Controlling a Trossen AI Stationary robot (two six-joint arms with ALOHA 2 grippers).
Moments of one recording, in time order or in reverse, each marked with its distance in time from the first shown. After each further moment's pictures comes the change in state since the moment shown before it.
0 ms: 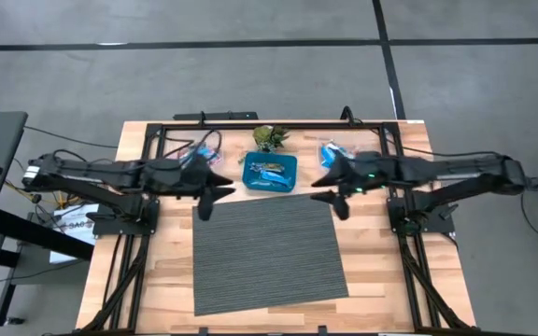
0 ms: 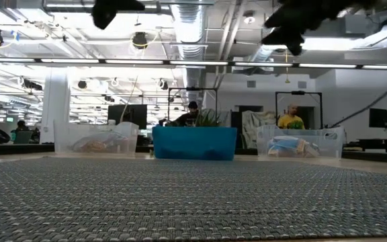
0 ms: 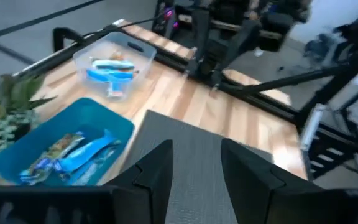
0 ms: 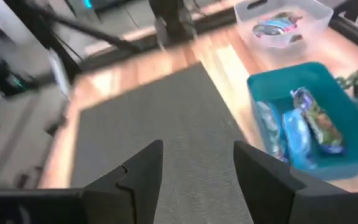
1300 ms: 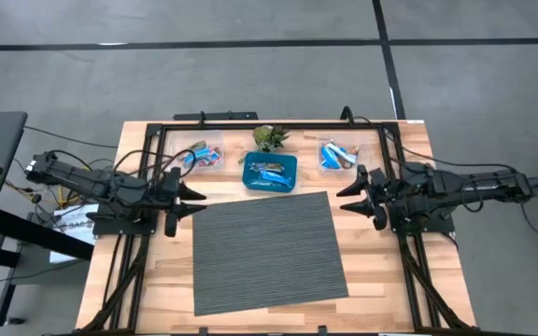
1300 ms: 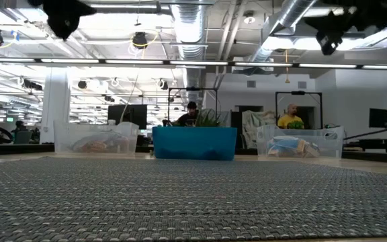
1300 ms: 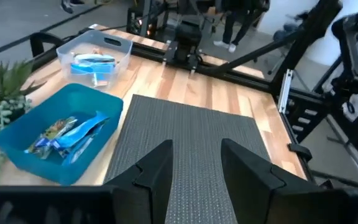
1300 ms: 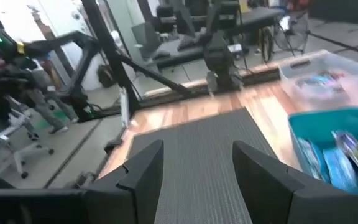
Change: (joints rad) left arm -0.229 -0.396 -0.296 -0.039 -0.119 0.069; right arm 0.074 -0.521 -0.382 0.233 -0.069 0.008
